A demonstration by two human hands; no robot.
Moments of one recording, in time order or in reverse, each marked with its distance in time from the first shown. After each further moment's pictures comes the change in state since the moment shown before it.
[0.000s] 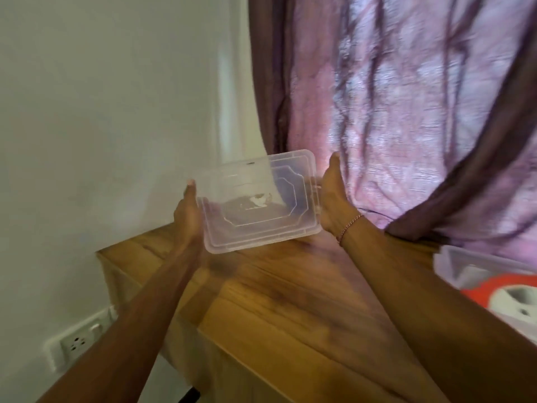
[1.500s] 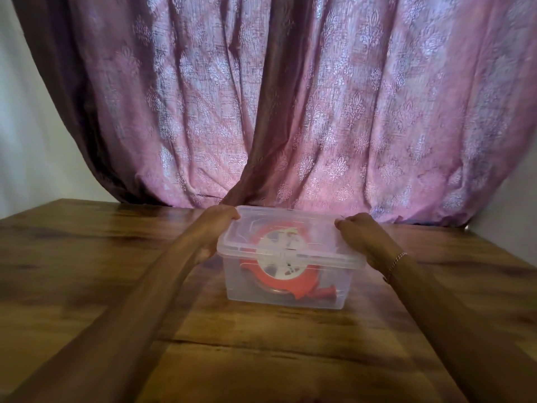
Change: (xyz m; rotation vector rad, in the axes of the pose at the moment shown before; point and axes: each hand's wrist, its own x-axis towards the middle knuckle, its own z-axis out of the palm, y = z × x) left_hand -0.183 -0.074 0.250 0.301 -0.880 -0.265; right_hand -0.184 -0.038 -0.378 -0.793 0.640 -0.080
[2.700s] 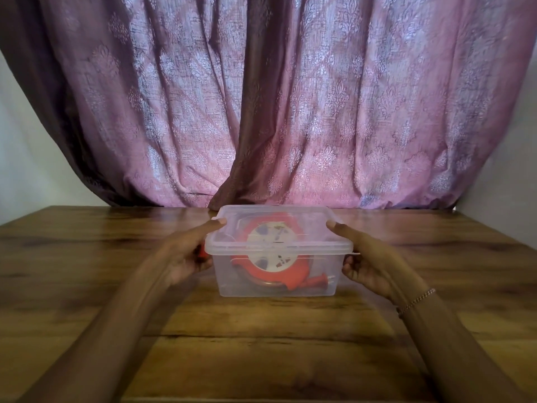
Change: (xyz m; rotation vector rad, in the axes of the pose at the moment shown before) left_hand -0.022 -0.034 -0.027 -0.173 -0.035 -0.183; right_hand -0.065 0.030 -0.016 0.642 -0.171 0.361
